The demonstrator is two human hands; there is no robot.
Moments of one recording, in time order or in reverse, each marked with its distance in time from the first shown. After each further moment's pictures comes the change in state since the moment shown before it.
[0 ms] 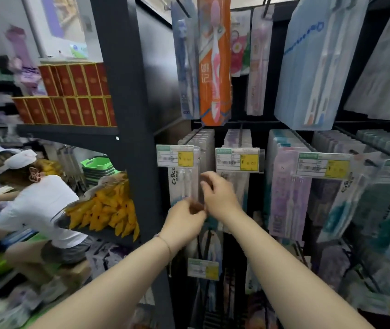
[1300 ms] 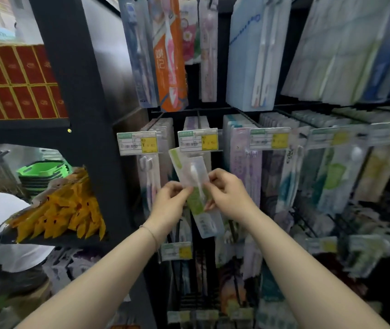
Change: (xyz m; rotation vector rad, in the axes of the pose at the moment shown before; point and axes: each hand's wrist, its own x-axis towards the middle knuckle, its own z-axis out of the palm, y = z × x) left_hand -0.005 0.002 0.024 -0.449 -0.097 0.052; right_hand -0.070 0.015 -0.062 0.153 0.028 0.085
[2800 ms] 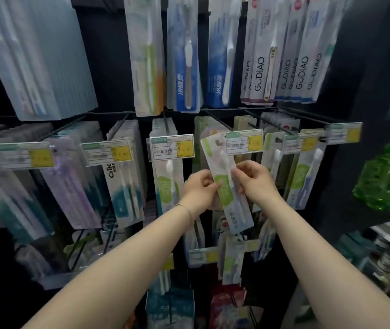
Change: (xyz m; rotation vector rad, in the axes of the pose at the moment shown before) left_hand 0.014 0.070 0.453 0.110 -0.285 0.161; right_hand -0.056 0.133 -0.424 -0.115 0.402 0.127
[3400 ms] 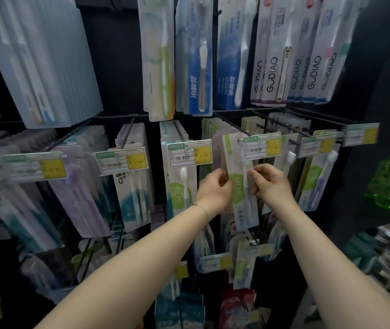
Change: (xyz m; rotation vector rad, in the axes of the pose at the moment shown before) left_hand 0.006 0.011 -0.005 0.105 -0.031 0.044; right_hand 0.007 0.012 0.007 0.009 0.141 0.025
